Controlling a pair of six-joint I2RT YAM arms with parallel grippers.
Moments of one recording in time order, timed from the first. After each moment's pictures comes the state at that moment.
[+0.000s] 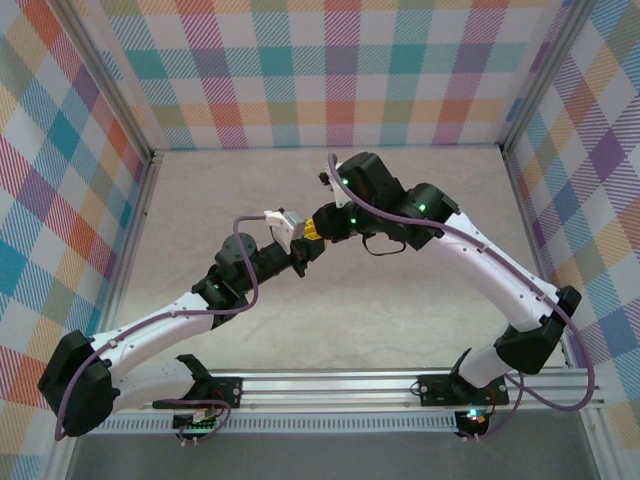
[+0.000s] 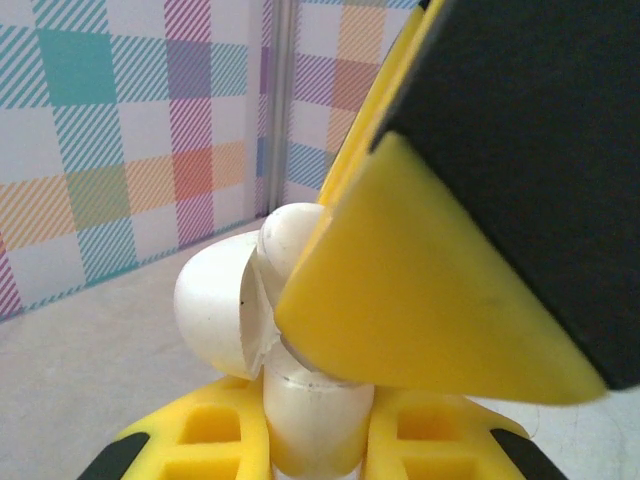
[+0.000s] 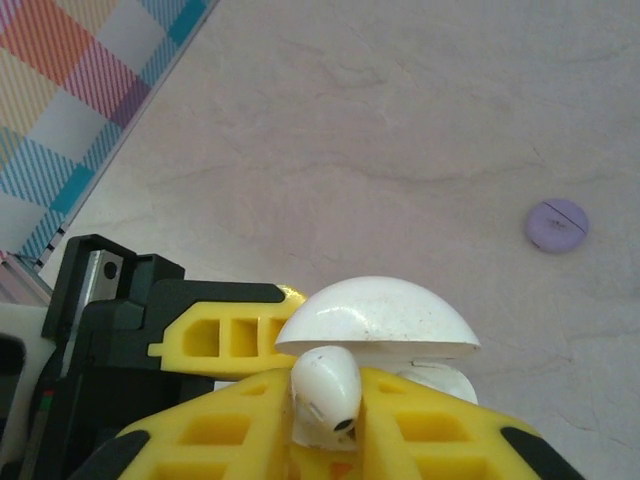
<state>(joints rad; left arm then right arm) -0.77 1.10 0.66 0.47 0.18 -0.10 0.89 1.50 1.76 -1.00 -0.04 0.39</state>
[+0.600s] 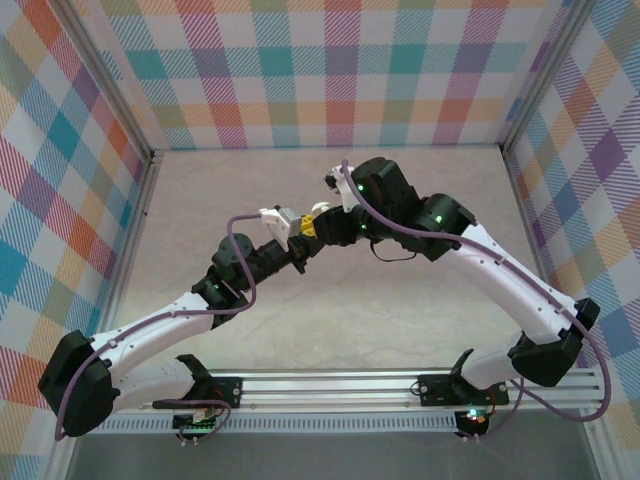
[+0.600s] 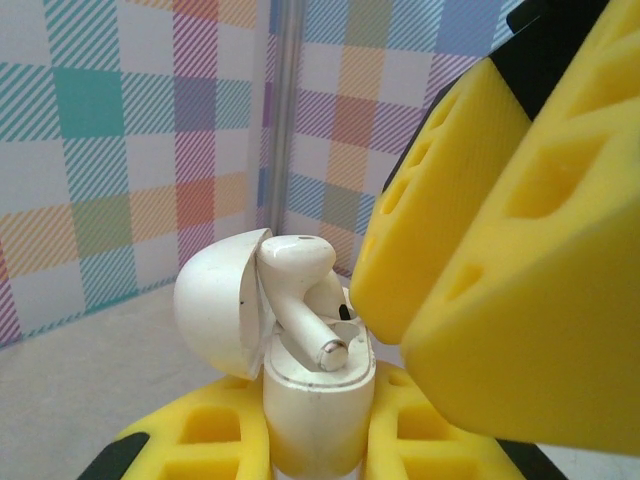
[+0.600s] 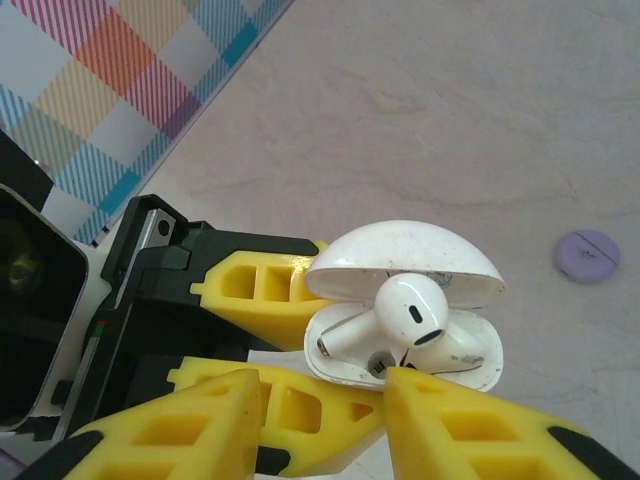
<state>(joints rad) -0.77 1.10 0.66 0.54 0.17 -0.13 0.88 1.41 1.67 -0.92 -0.10 0.36</state>
